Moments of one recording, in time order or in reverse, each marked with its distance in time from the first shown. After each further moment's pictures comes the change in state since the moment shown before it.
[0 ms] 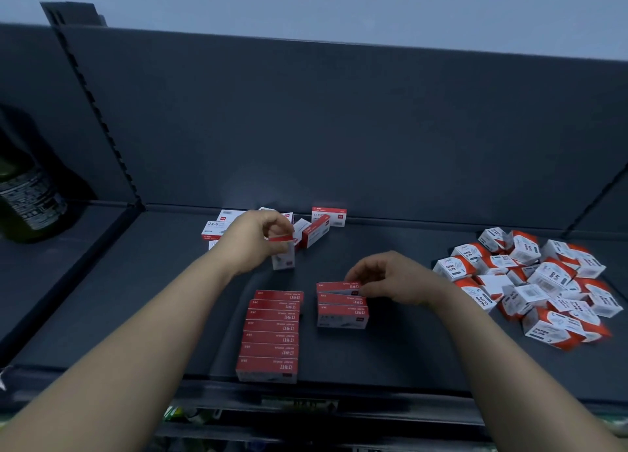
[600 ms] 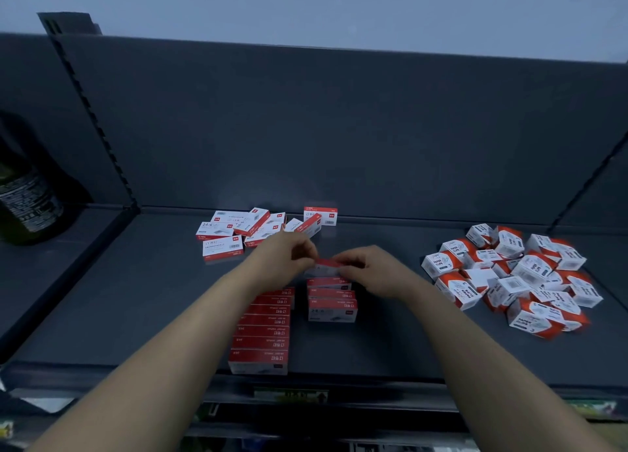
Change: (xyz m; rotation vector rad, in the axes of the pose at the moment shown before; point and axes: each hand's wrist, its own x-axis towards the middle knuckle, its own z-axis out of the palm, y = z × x) left_hand -0.024 0.039 0.036 0.135 -0.190 0.025; right_hand 0.005 -0.008 0.015 -0.120 0.179 -0.041
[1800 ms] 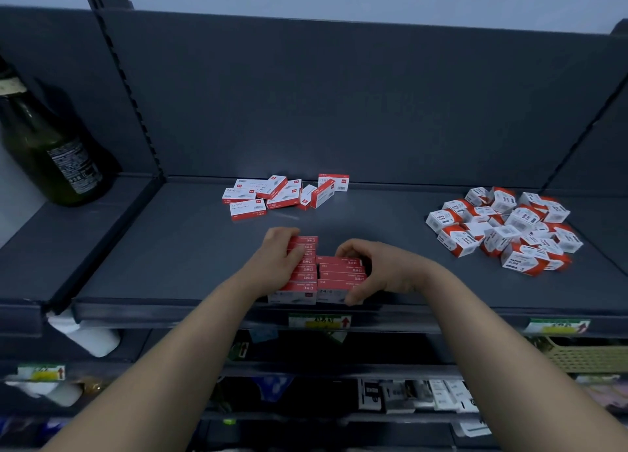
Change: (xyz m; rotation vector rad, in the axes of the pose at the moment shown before) left_hand -0.089 -0.035 0.016 -0.031 0.013 -0.130; right_hand -0.070 -0.026 0.042 0.037 -0.232 0.056
